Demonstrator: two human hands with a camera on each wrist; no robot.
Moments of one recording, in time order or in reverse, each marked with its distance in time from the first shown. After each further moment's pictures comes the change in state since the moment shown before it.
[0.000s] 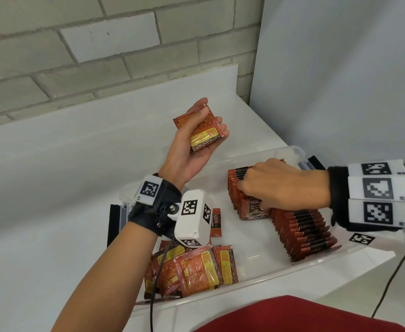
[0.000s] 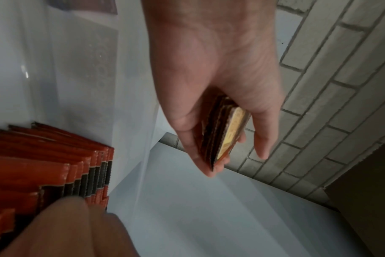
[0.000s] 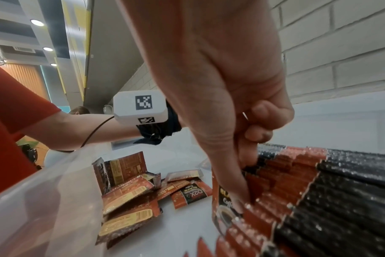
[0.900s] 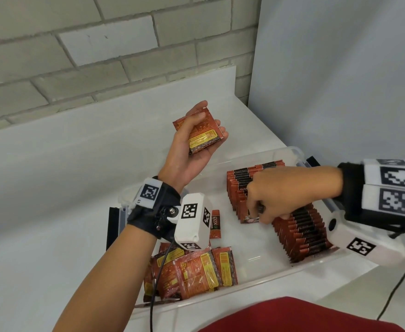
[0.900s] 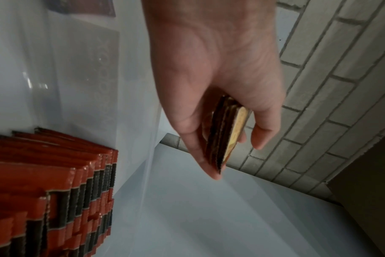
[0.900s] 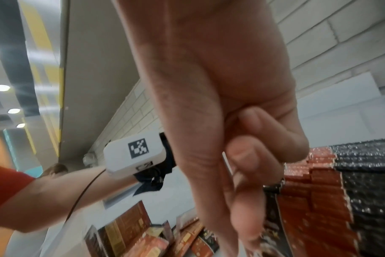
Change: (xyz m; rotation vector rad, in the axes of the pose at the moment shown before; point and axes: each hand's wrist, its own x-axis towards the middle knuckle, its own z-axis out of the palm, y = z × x) left_hand 0.002 -0.002 -0.002 -0.038 -0.016 0.005; right_hand -0.006 0.007 -0.001 0.526 -0.210 -0.080
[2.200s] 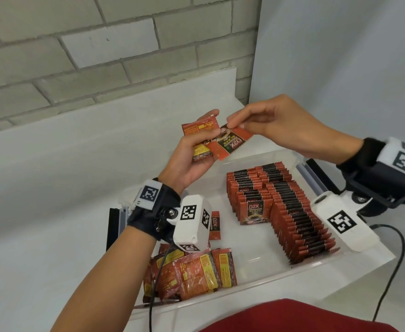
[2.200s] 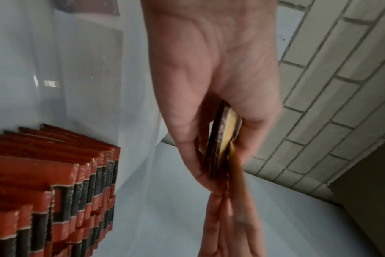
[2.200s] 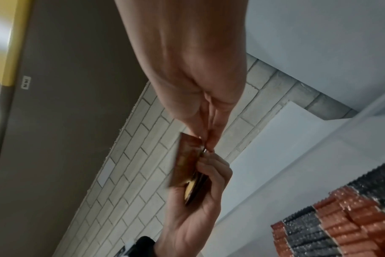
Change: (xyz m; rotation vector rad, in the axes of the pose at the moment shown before) left_hand -0.001 -0.004 -0.001 0.117 -0.114 -0.075; right_hand -0.011 0.024 -0.046 0.909 0.928 -0.078
